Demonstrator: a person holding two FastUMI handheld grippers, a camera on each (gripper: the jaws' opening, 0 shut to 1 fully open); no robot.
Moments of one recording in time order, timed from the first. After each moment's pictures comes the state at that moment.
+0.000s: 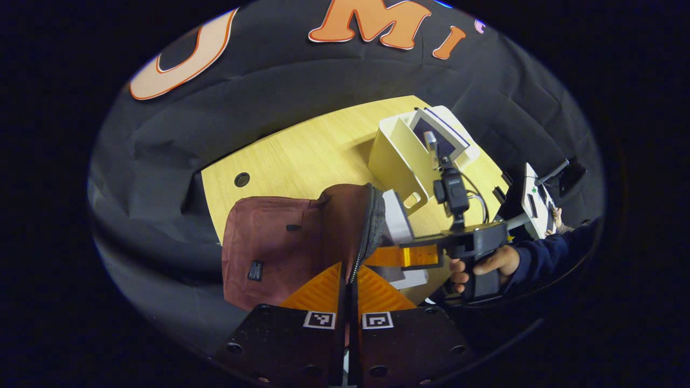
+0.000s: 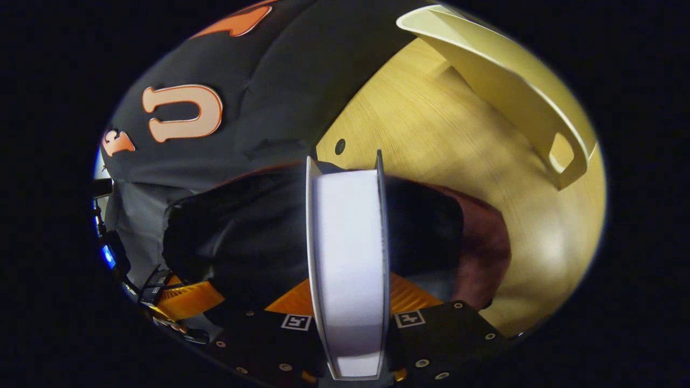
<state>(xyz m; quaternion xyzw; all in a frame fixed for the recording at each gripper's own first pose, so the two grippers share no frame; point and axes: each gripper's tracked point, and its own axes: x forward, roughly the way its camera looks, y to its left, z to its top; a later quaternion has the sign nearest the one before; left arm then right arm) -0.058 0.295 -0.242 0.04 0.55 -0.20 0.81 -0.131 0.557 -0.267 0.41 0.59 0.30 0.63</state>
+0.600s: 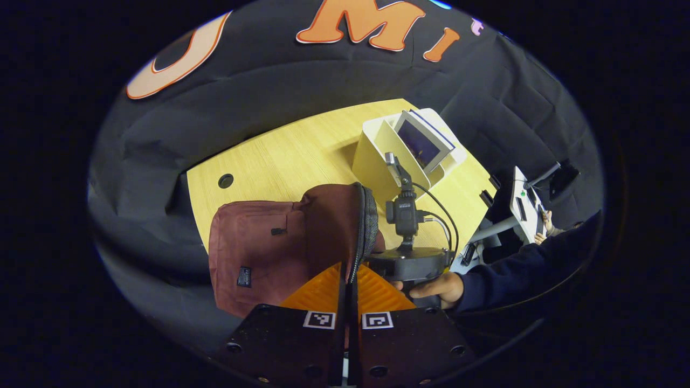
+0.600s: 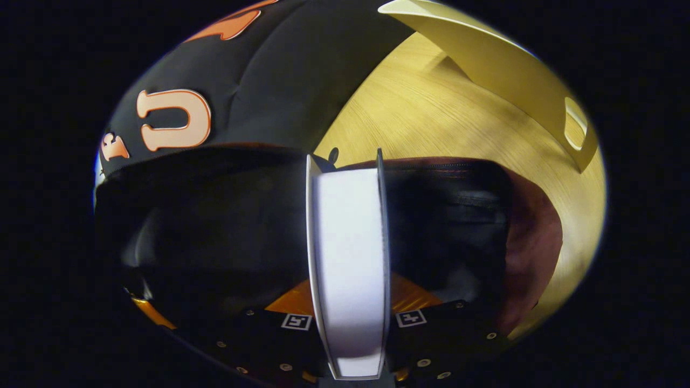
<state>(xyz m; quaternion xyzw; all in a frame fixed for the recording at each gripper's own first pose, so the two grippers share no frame) -0.064 0.273 -0.245 0.02 0.54 -0.22 0.81 -0.122 0.598 -0.306 0.43 0.55 0.27 0.66</state>
